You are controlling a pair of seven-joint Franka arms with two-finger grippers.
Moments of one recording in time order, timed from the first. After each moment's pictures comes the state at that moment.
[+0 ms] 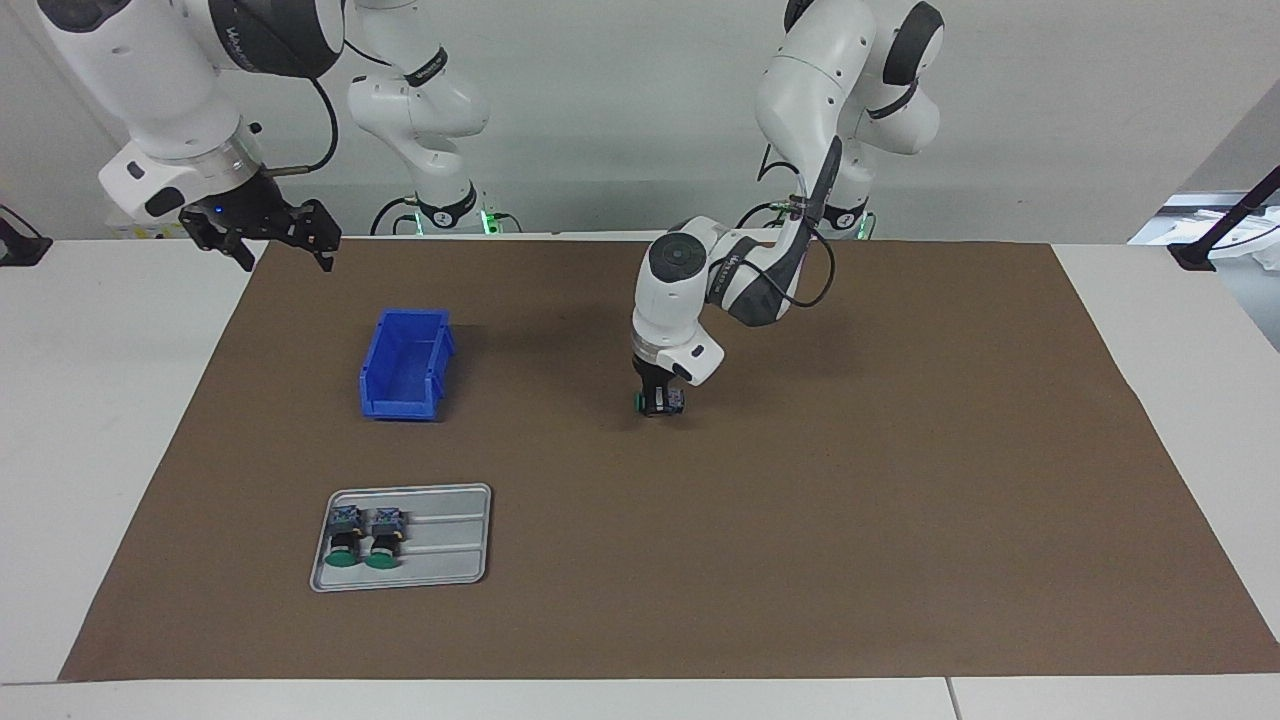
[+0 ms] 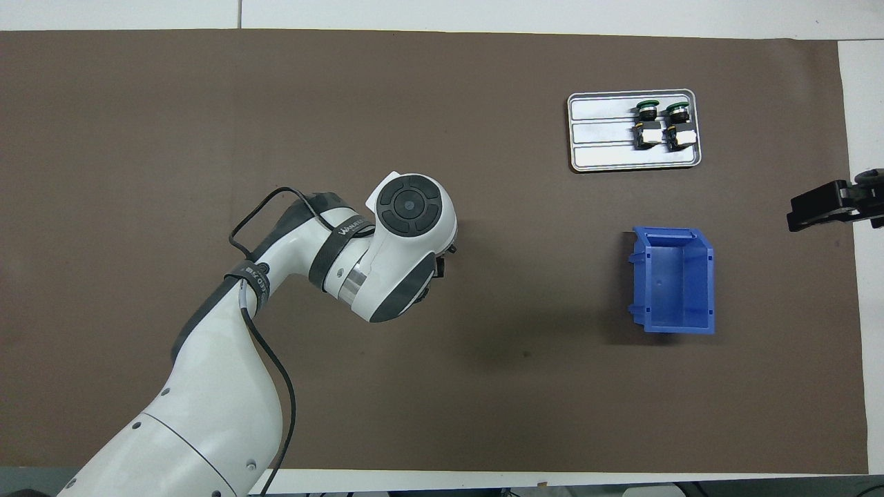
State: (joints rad) left arm -0.73 0.45 -0.05 -1.76 -0.05 2.28 -2.27; right arm -0.07 -0.05 0.02 -1.65 -0.05 1.47 -0.06
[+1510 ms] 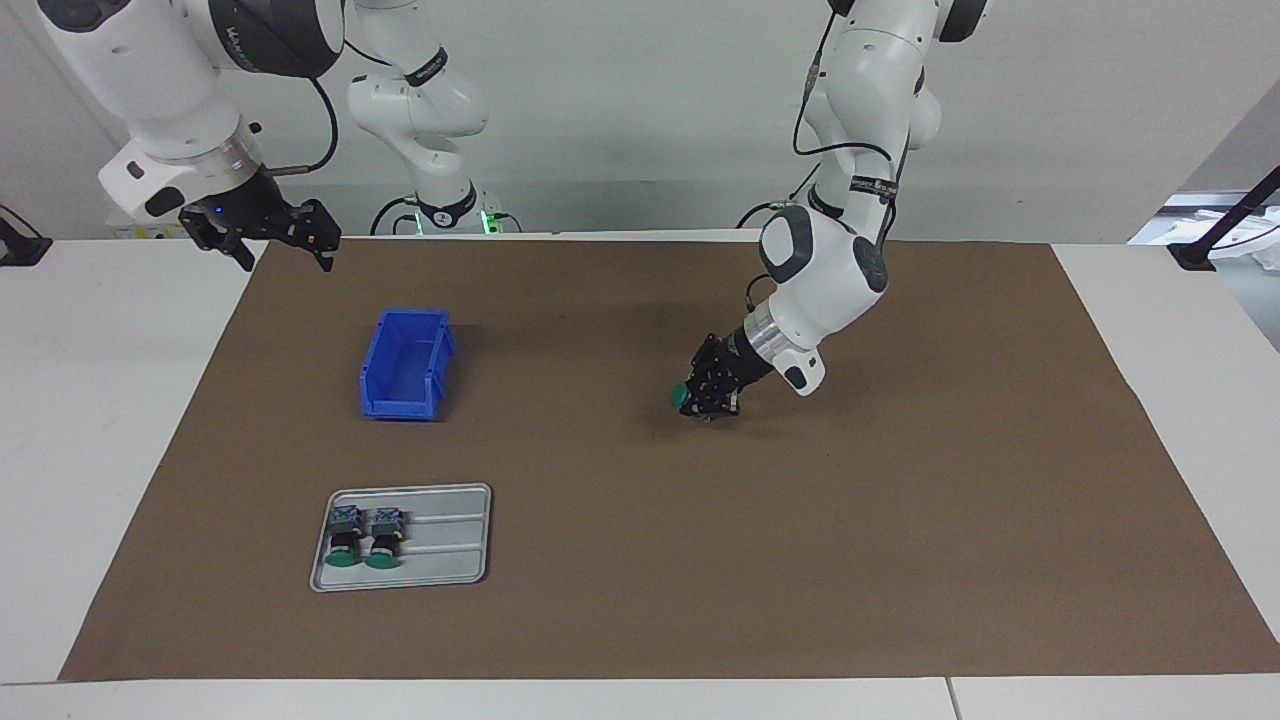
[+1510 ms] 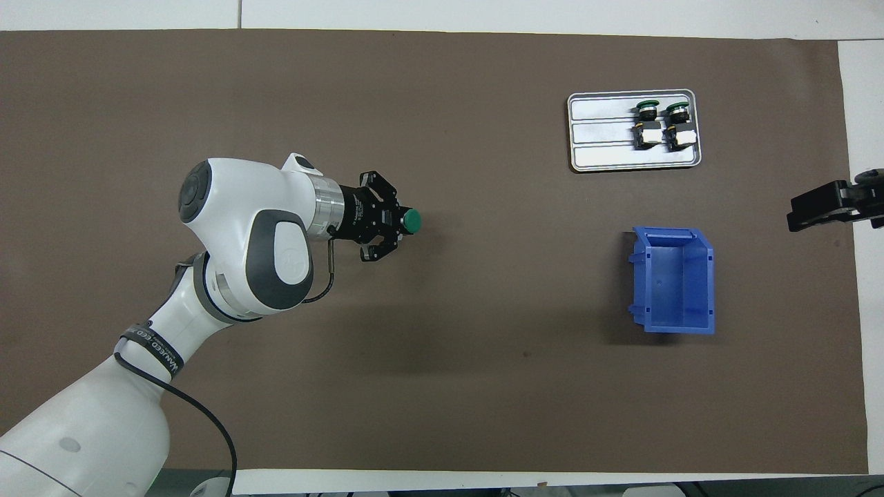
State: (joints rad) left arm -0.52 0.24 -0.05 -2.03 -0.90 2.39 -1.34; right arm -0.07 -0.05 0.02 -1.65 -0.05 1.47 -0.06
